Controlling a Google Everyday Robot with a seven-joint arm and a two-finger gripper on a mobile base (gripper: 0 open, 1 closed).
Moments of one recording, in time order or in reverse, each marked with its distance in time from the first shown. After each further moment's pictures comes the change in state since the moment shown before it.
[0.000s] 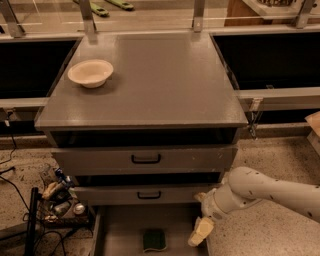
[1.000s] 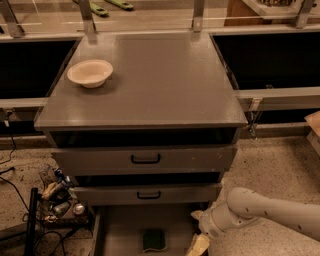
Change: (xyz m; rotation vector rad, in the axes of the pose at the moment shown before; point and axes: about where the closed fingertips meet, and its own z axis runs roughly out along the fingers) arm 0.044 0.016 0.065 -0.075 -0.068 0.076
